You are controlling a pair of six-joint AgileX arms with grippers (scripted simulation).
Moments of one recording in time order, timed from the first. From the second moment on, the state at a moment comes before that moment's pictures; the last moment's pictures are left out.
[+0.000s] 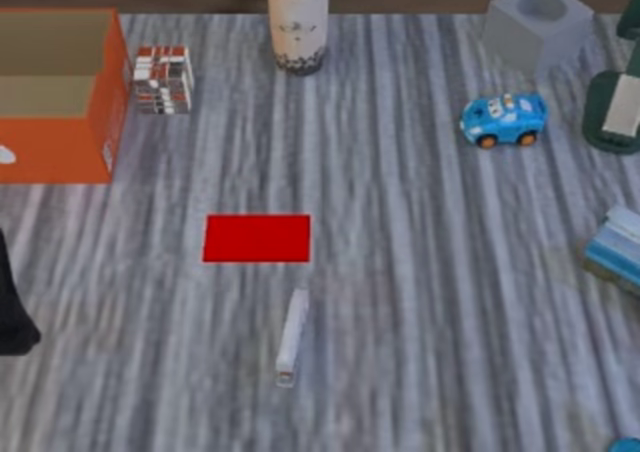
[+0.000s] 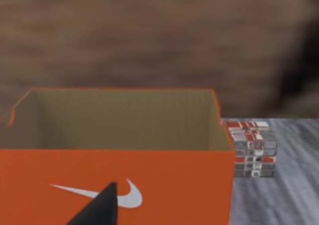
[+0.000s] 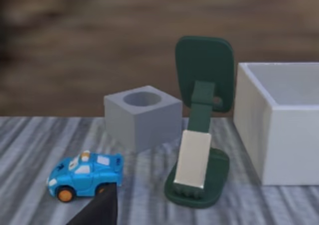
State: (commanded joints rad) left arm 0.00 0.00 0.00 0.00 0.00 0.00; right arm 0.00 0.00 0.00 0.00 0.00 0.00
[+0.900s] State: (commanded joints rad) left arm -0.34 0.90 0.72 -0.56 0.00 -0.26; right arm 0.00 0.00 0.00 0.00 0.00 0.00
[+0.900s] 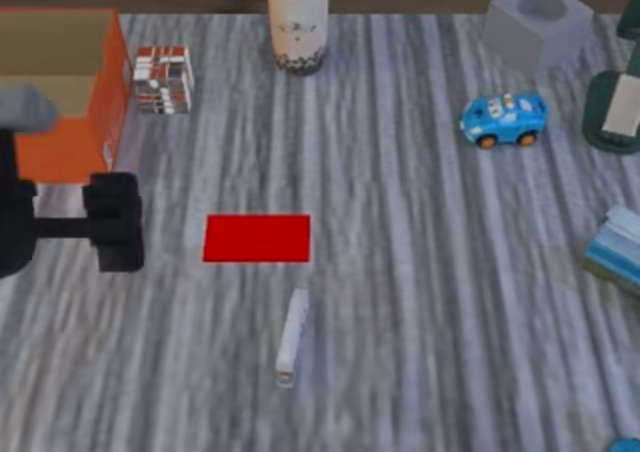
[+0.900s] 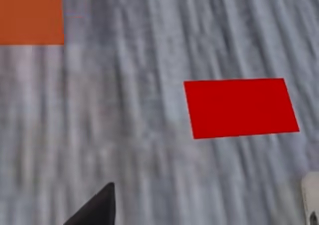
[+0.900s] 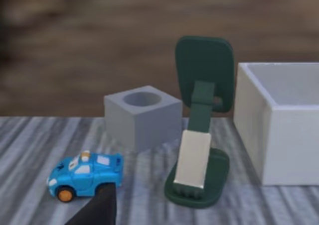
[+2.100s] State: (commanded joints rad) left arm -0.72 1.94 1.54 -1.18 -0.01 -0.56; right arm 0.00 0.00 0.00 0.00 0.00 0.00
